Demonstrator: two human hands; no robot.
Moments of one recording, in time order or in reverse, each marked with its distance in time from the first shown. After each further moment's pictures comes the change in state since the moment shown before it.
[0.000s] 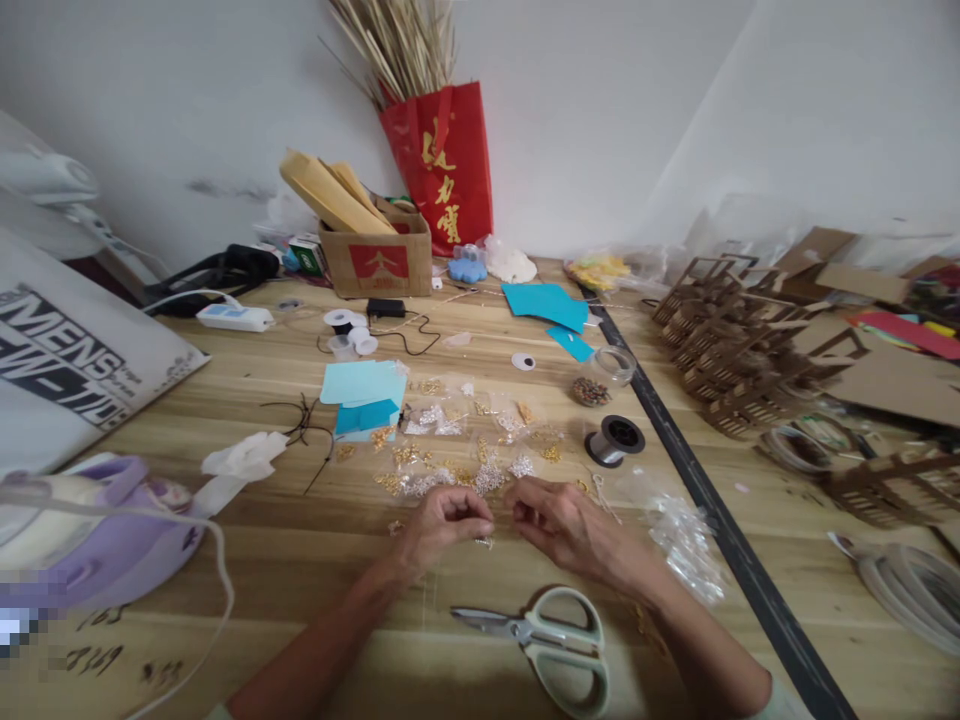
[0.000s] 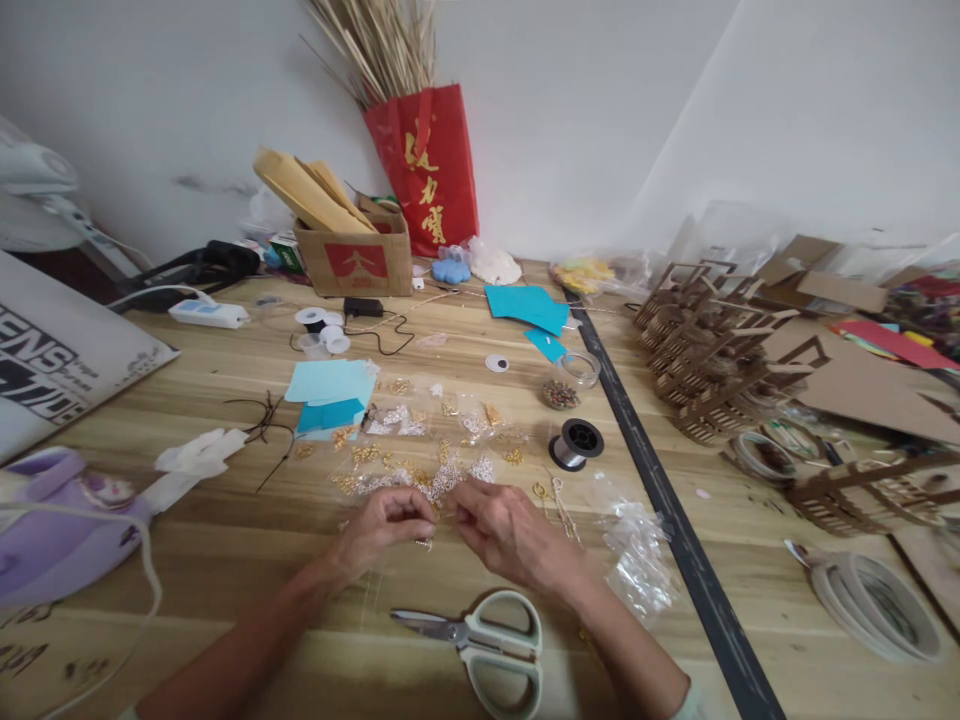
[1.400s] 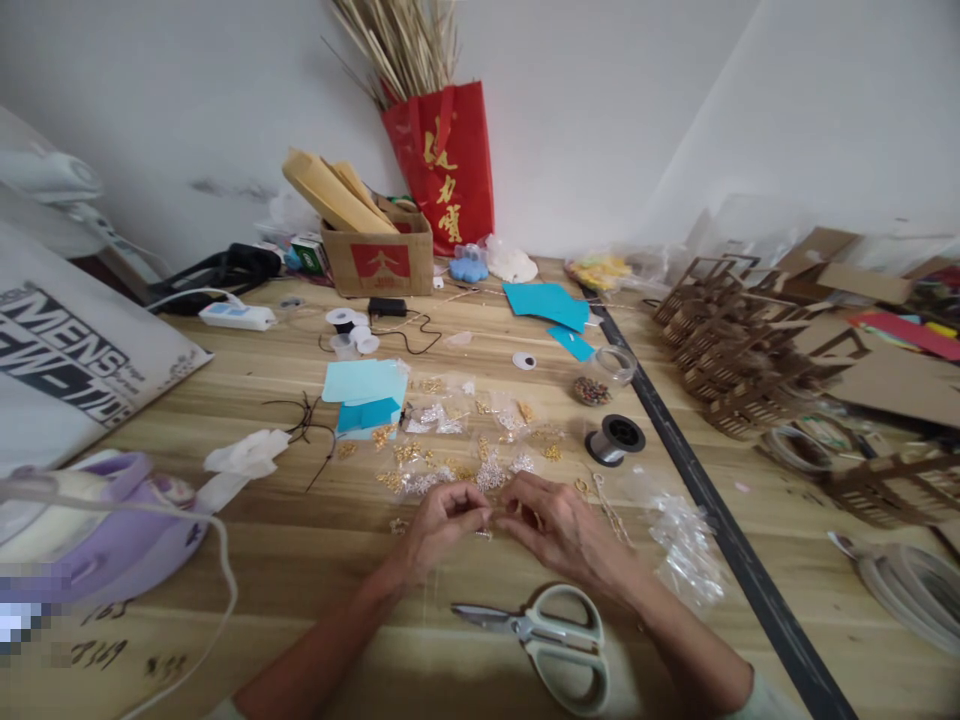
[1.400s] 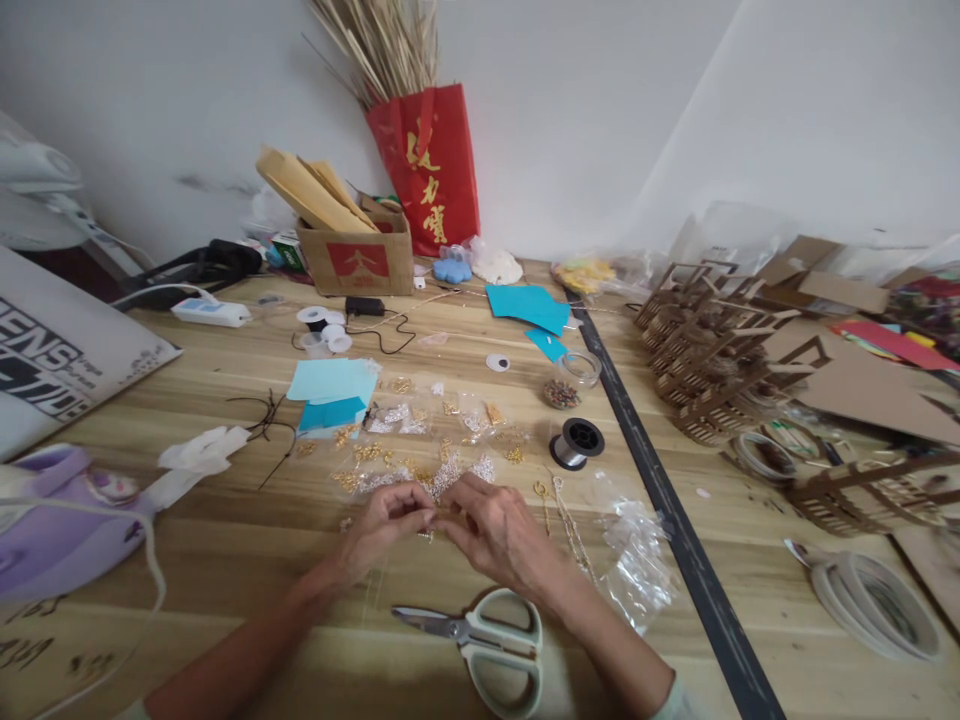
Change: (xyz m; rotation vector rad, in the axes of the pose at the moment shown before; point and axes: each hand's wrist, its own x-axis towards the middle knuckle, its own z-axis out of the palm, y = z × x) left_hand -0.002 0.002 0.005 0.079 0.073 0.077; right_hand 0.005 -0.007 0.011 0.055 0.119 0.005
